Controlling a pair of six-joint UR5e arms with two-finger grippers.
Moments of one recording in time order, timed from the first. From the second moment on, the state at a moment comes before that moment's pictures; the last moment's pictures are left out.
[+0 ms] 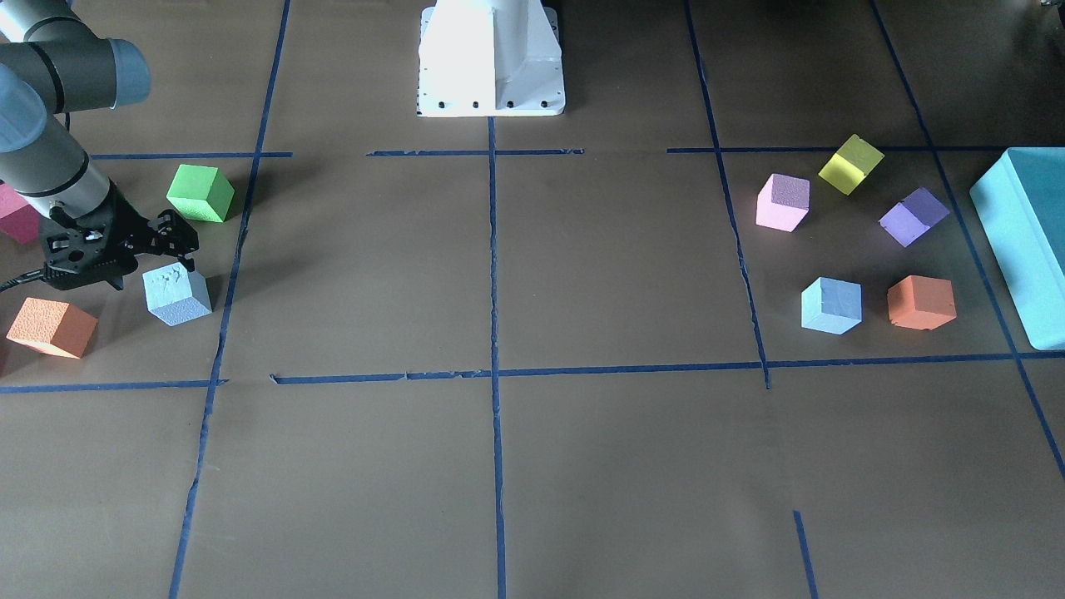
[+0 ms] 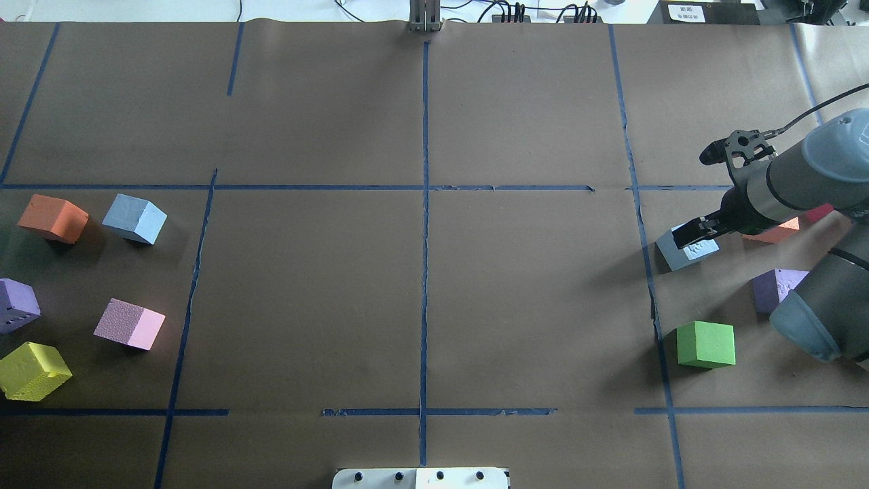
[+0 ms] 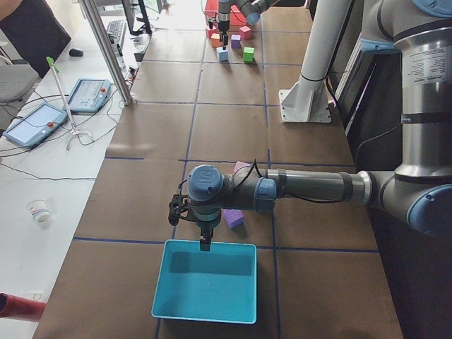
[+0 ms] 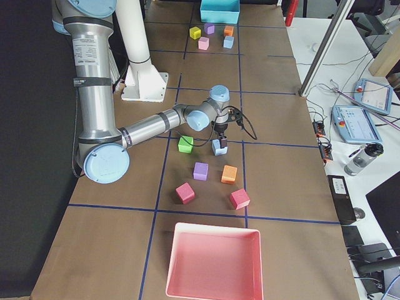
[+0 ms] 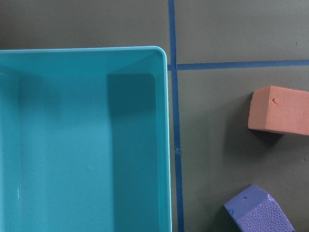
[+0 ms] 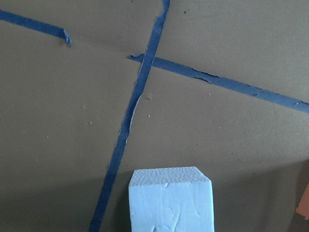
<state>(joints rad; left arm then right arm) -1.59 -1.45 -1.73 -1.59 -2.39 0.02 0.86 -1.50 1.81 -1.28 2.07 0.61</state>
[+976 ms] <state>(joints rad) -1.59 -1.45 -1.73 -1.59 -2.39 0.02 0.82 -1.42 1.68 -1.28 2.08 0.60</state>
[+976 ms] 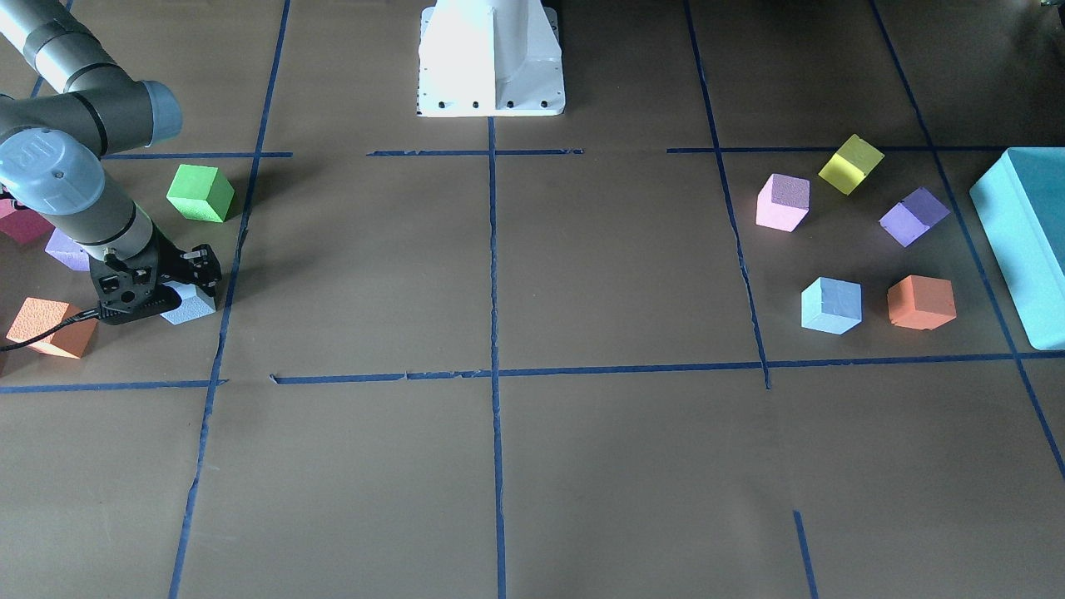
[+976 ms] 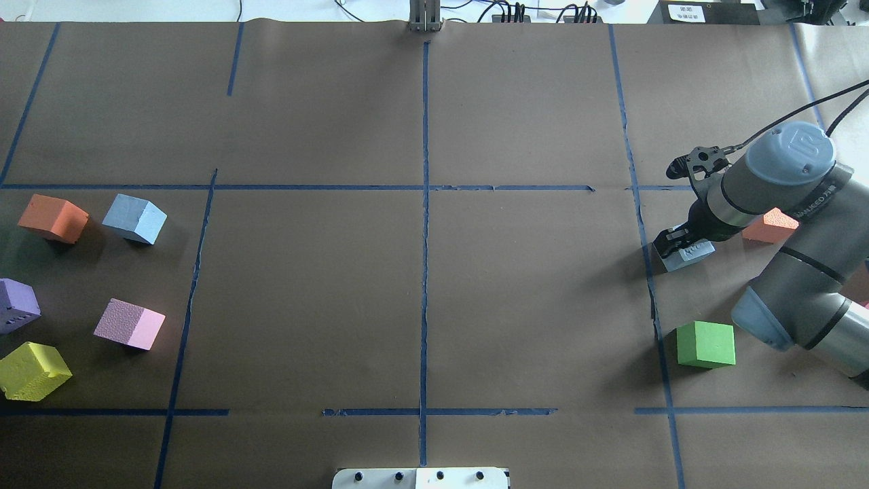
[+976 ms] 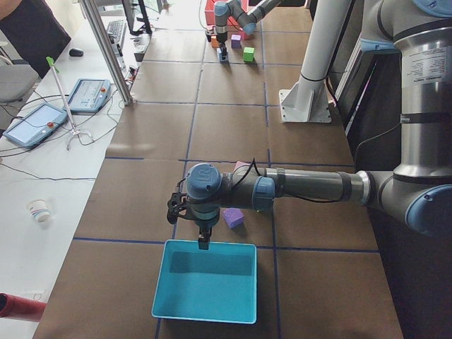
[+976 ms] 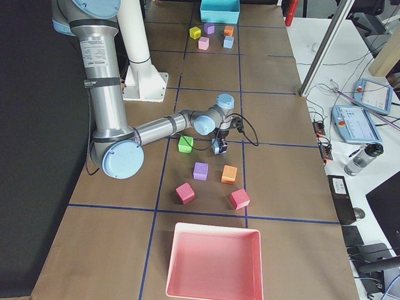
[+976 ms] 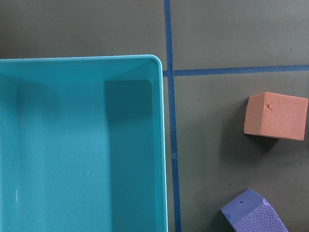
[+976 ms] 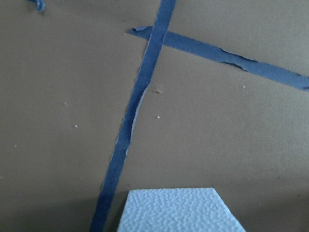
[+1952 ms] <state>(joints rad) -1.59 -1.45 -1.73 -1.59 -2.39 0.02 0.81 -1.10 1.76 -1.62 2.16 0.73</state>
